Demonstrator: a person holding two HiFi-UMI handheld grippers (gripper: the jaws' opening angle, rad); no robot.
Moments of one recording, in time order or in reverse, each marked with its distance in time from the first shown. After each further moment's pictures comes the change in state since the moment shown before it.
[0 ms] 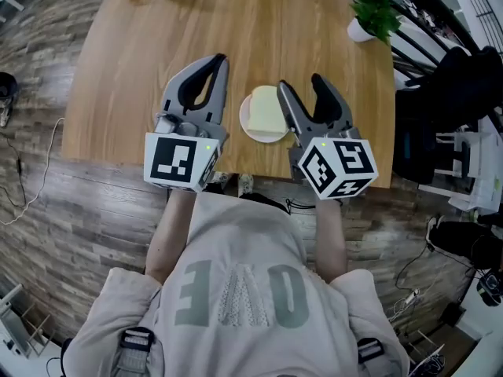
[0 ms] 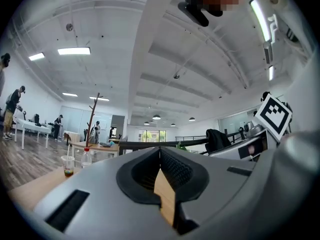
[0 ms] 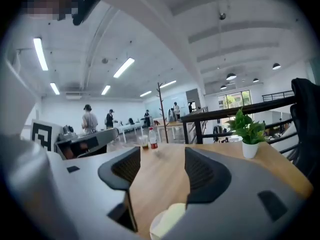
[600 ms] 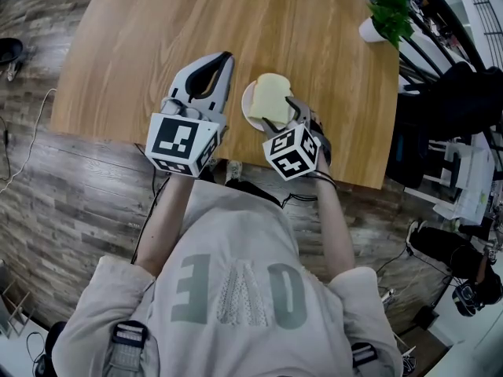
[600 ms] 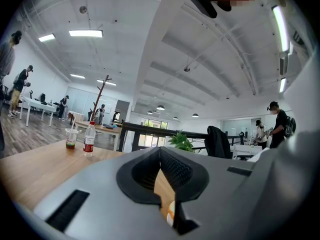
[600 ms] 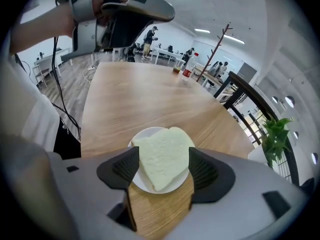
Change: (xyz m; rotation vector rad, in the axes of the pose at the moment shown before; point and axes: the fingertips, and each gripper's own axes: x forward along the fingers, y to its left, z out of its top) left arm -0.007 0.010 -0.065 -0.150 0.116 0.014; right arm 0.014 -0.010 -0.210 -0.712 0.761 0.137
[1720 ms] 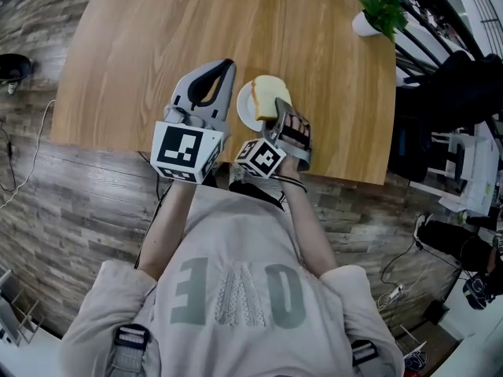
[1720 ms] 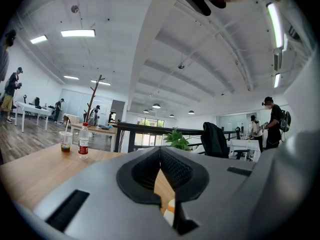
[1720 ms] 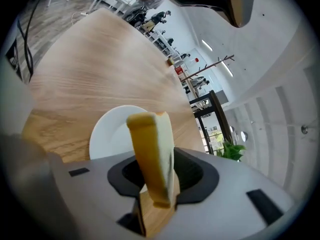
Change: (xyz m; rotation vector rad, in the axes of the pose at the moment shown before) left arm 0.008 -0.025 -0.004 0.054 0.023 -0.040; right arm 0.025 -0.021 -0.016 -0.275 0.116 -0.535
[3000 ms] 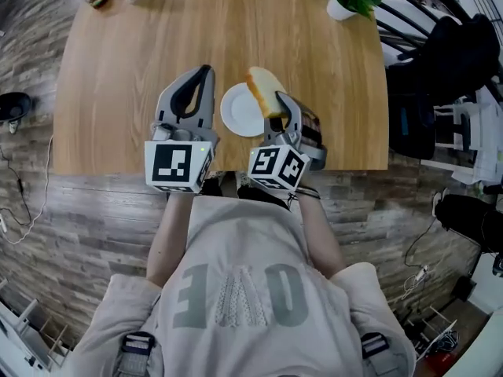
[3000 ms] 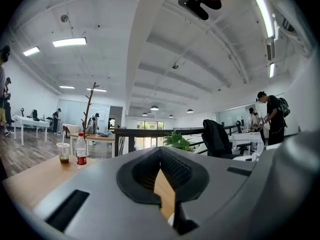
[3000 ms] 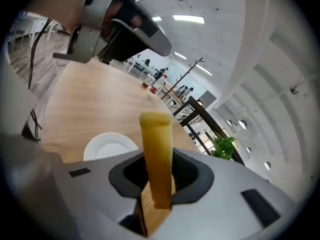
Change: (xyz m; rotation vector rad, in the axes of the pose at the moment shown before) left arm 0.016 -0.016 0.014 0.095 -0.027 0.009; right arm -0.050 -0.084 0.002 0.302 -0.212 0.003
